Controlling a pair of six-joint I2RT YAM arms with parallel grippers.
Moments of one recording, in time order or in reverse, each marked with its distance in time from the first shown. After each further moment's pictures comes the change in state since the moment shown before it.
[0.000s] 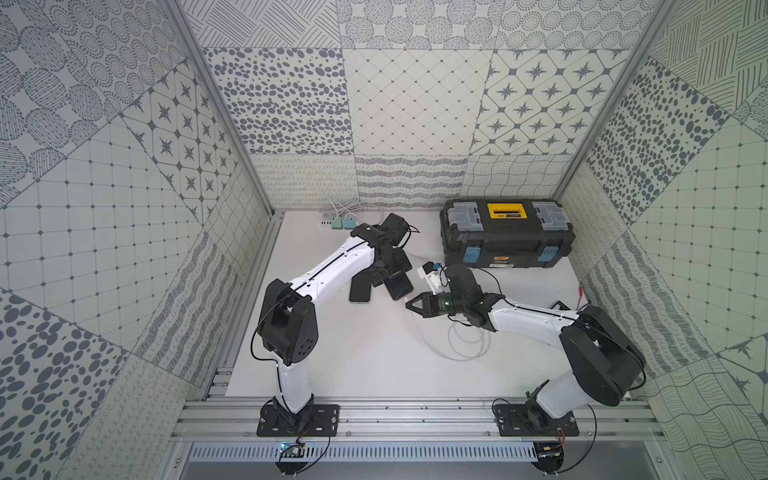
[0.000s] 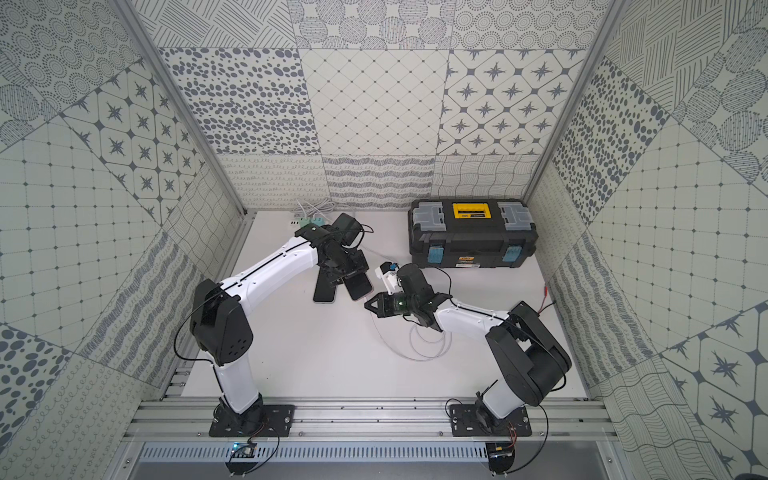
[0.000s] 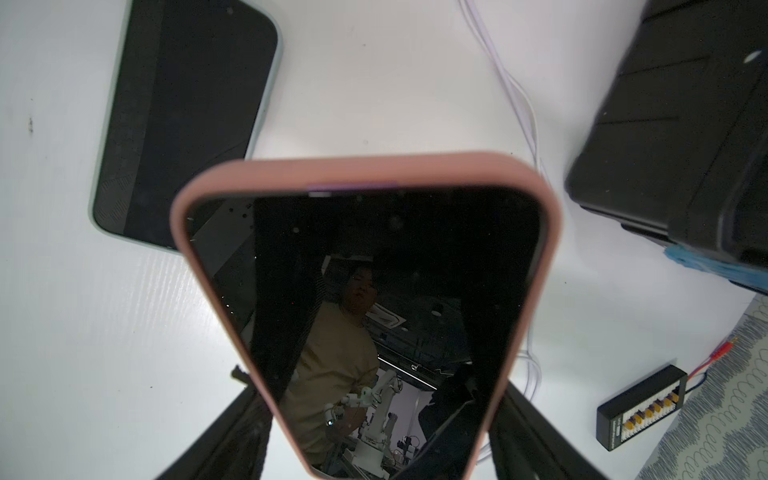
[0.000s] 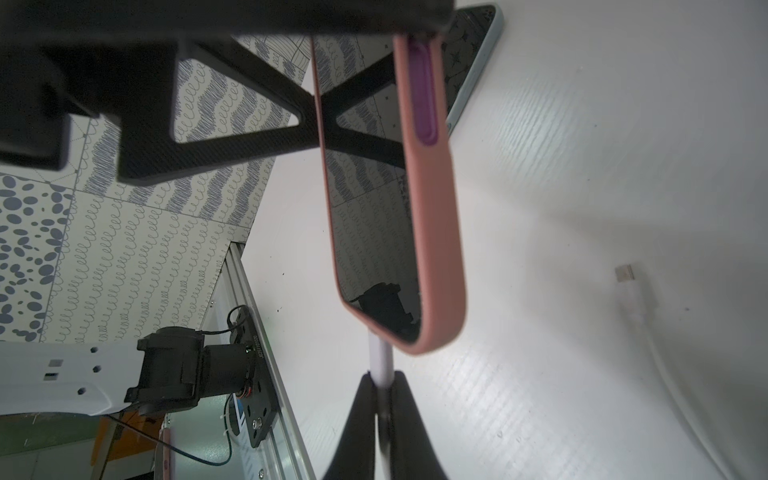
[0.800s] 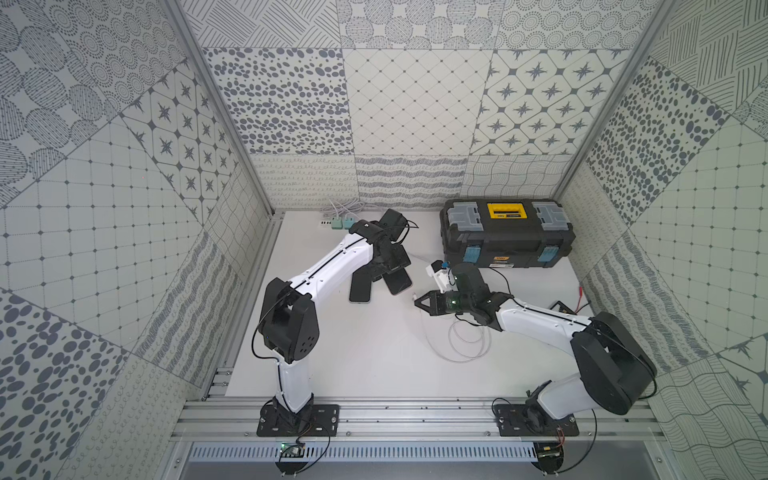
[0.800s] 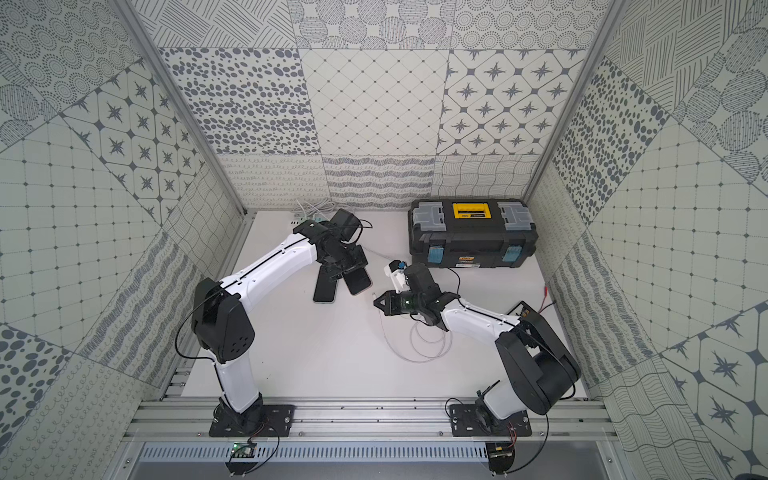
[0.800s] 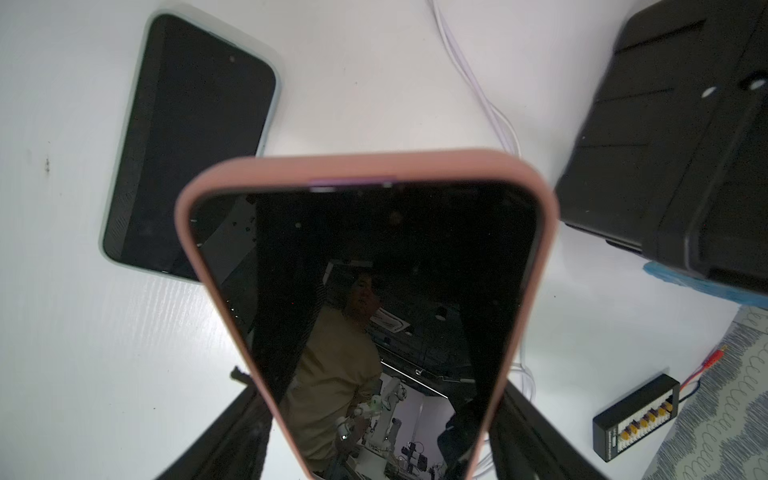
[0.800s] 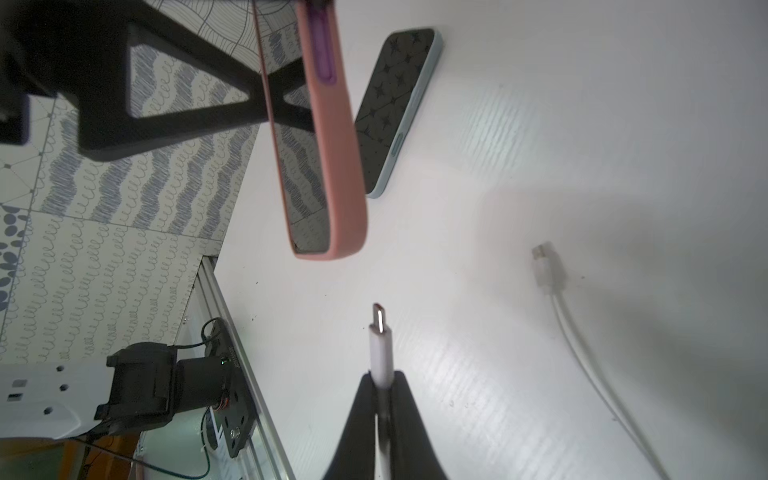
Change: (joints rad) left arm 0.014 0.015 0.034 0.002 -0.014 0.034; right arm -0.072 -0.068 -0.014 -0.106 0.072 -0.030
